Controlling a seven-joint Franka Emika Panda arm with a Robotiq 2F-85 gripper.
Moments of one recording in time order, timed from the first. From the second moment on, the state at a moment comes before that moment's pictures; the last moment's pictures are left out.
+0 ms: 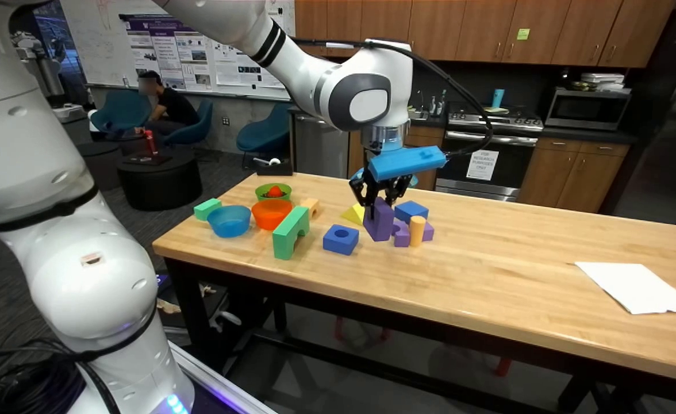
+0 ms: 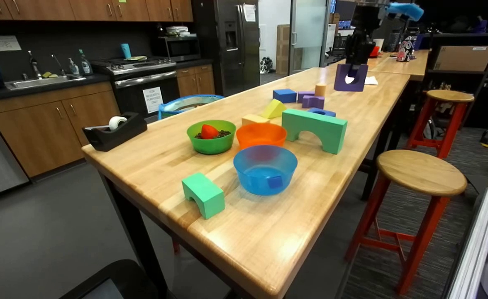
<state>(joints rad) -0.26 -0.18 -0.25 -2.35 0.04 2.32 -1.34</state>
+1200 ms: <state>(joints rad) -0.16 -0.41 -0.21 -2.54 -0.09 2.27 -0.95</state>
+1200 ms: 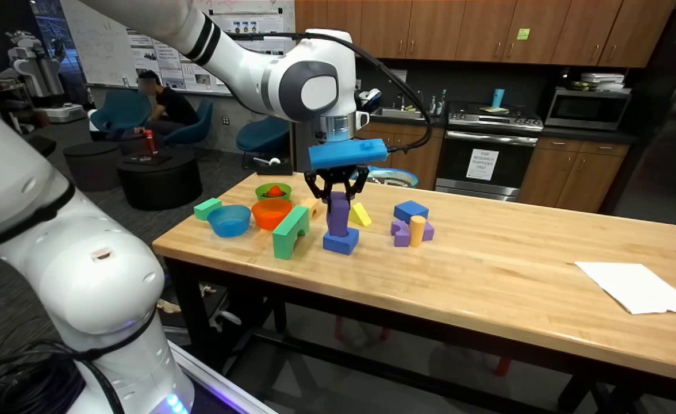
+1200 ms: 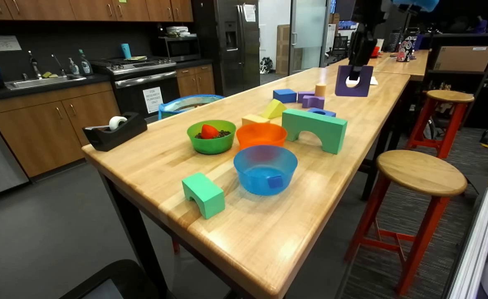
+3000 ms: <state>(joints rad) -0.06 -0.53 -0.06 -2.70 -0.23 2.43 -0.45</state>
